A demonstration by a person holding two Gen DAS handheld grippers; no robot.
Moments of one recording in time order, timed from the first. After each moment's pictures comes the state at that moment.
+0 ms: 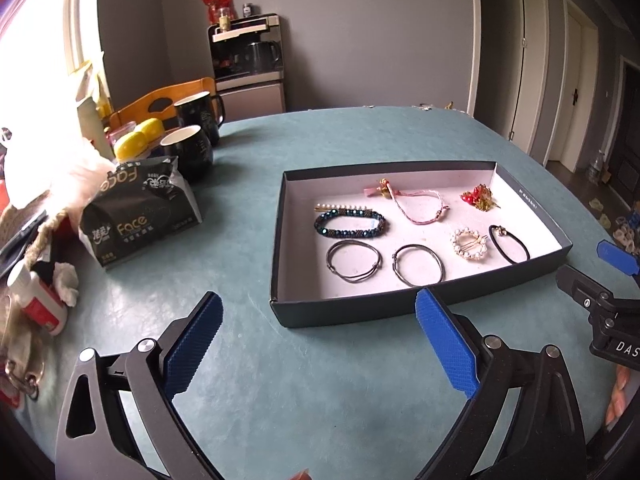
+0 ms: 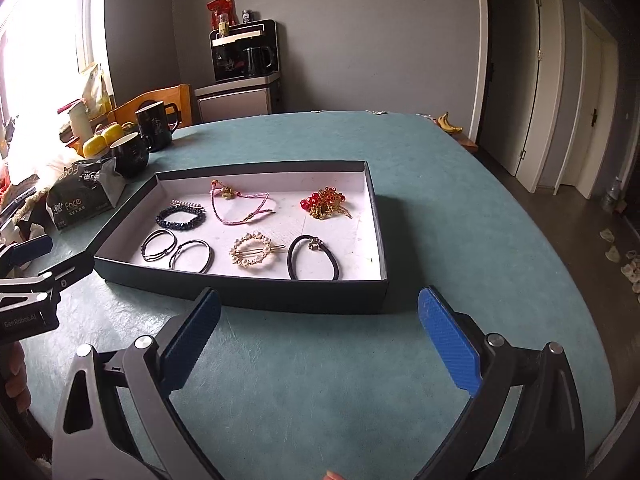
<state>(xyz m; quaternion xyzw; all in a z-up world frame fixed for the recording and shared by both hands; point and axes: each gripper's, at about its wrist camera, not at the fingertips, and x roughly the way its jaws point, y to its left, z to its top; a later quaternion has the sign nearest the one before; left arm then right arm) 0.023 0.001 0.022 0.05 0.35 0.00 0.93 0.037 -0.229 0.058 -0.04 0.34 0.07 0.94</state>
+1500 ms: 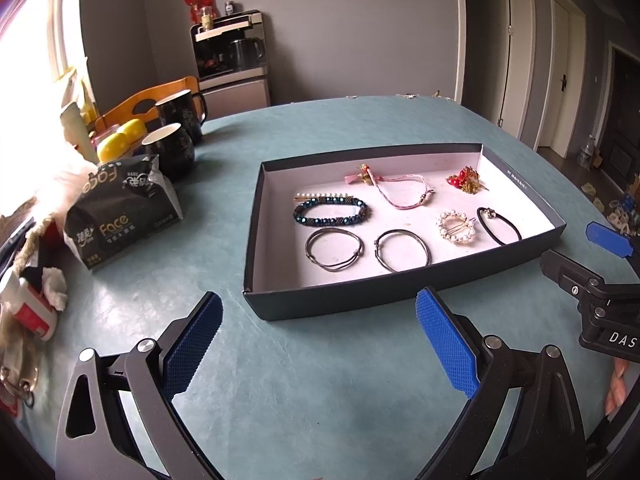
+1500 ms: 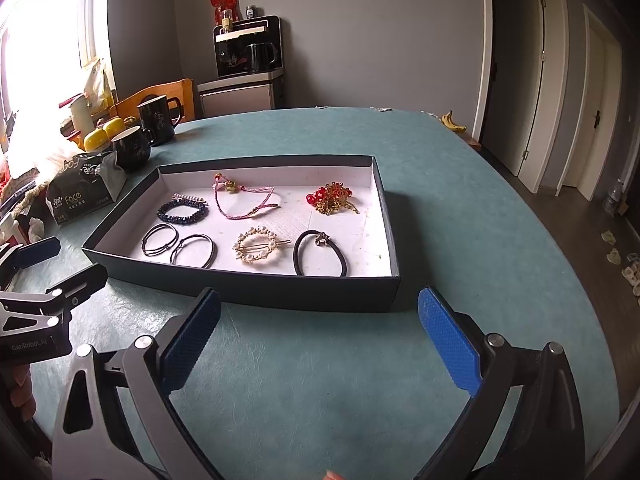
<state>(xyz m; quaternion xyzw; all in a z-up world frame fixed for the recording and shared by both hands) 0.023 -0.009 0.013 0.06 0.36 -0.02 0.93 0.038 -0.222 0.051 -0.05 0.35 0.07 0.93</state>
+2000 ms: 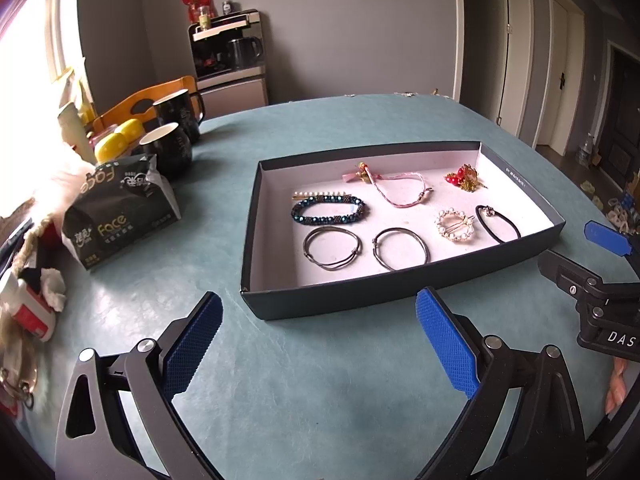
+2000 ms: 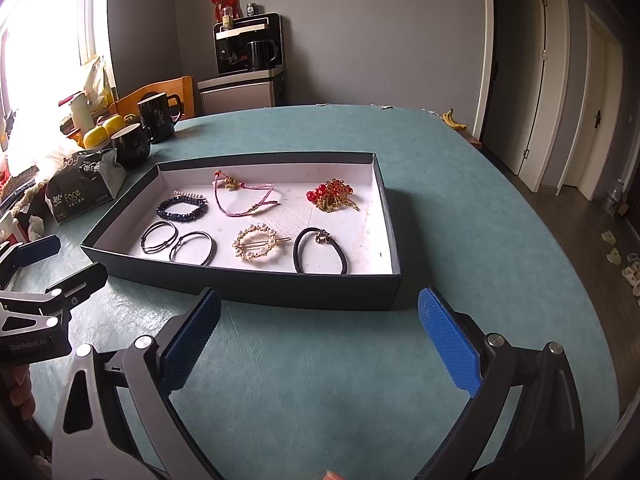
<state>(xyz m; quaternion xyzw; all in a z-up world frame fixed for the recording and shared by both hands) 0.024 -0.010 0.012 0.06 0.37 -0.02 0.93 0.039 -0.223 0.049 -0.05 0.35 0.07 0.93</state>
